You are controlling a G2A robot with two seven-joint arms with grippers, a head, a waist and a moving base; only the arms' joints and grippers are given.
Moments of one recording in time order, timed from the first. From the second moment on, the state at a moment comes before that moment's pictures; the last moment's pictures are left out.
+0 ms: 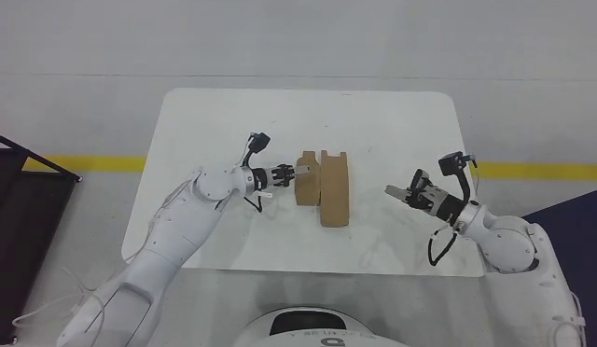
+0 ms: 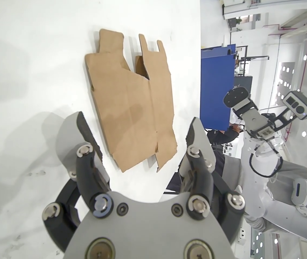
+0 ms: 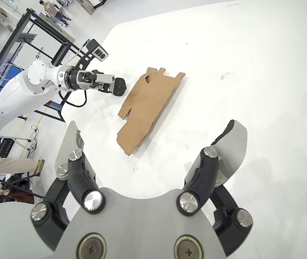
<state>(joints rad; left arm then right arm) 1.06 -1.25 -0.98 -1.06 0.08 -0.22 -0.78 -1.70 -1.12 1.66 -1.73 -0.44 -0.57 0.70</state>
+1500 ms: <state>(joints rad) 1.04 -1.26 -0.98 -1.02 0.04 -0.24 -0.77 -1.33 -1.15 1.20 -1.17 0.21 -0.27 1.11</state>
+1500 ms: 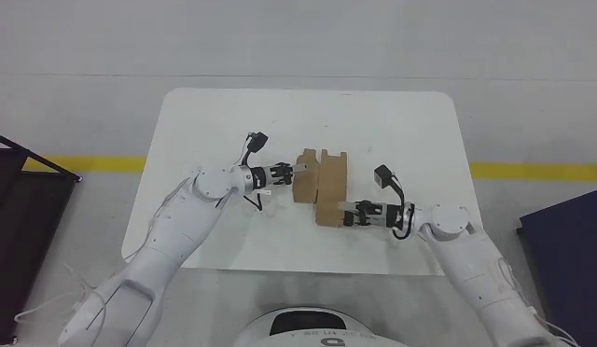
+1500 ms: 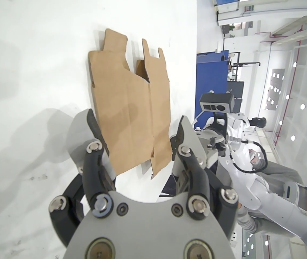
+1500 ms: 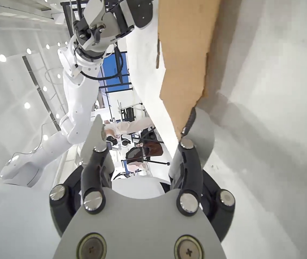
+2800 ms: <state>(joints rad) 1.08 -1.24 -1.06 -1.05 -0.04 -0.29 -0.74 -1.21 -1.18 1.05 -1.08 0.12 -0.52 0.94</state>
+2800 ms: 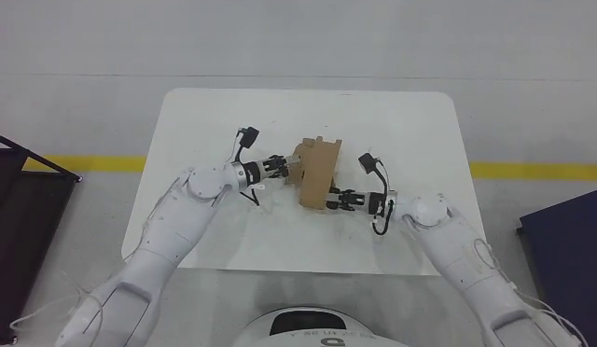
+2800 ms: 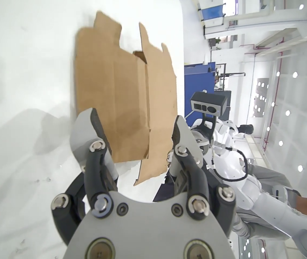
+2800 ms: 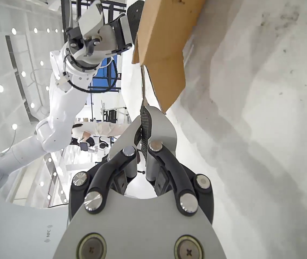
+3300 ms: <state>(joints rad) 1.23 -1.19 -1.25 -1.15 -0.37 -0.32 -0.99 -1.45 -1.09 1.29 -1.54 -0.04 -0.67 1.00</state>
